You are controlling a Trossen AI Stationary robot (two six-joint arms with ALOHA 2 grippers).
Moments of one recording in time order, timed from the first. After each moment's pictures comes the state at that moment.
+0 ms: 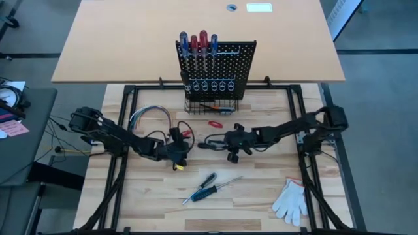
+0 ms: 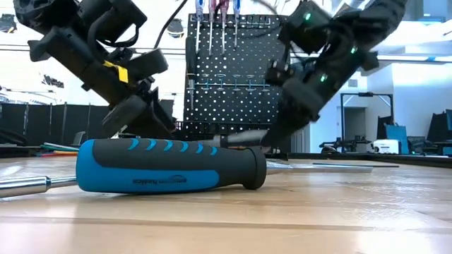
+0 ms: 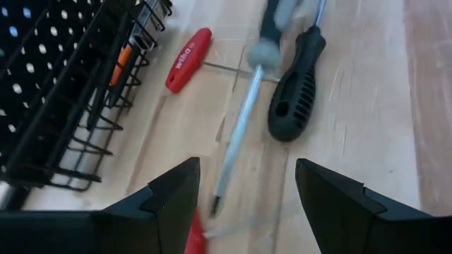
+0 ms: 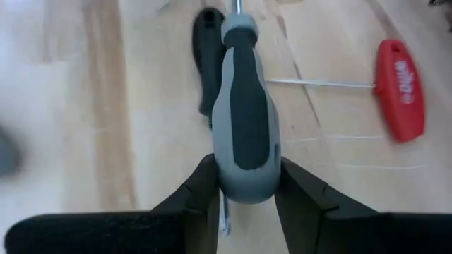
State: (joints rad) left arm -0.21 1.52 0.57 0.22 -0.68 0.09; right arm 0.03 1.66 0.78 0.07 0.18 0.20
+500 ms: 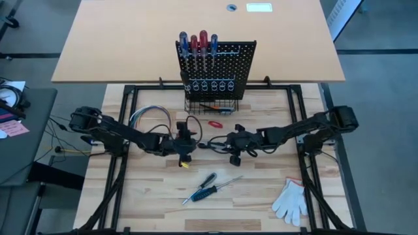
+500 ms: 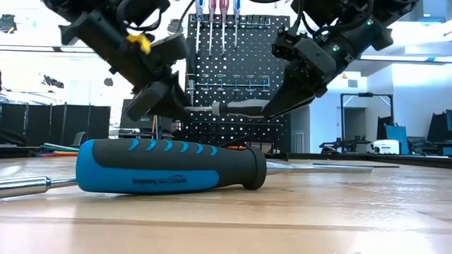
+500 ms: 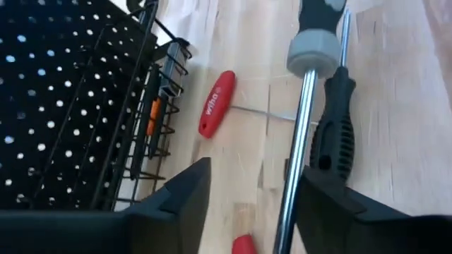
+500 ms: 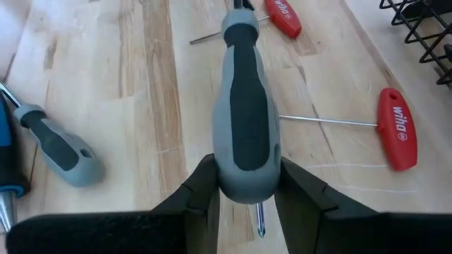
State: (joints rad) left arm -0.14 1.52 0.73 0.10 -0.65 0.28; right arm 0.09 1.55 0.78 0.06 0.19 0.21
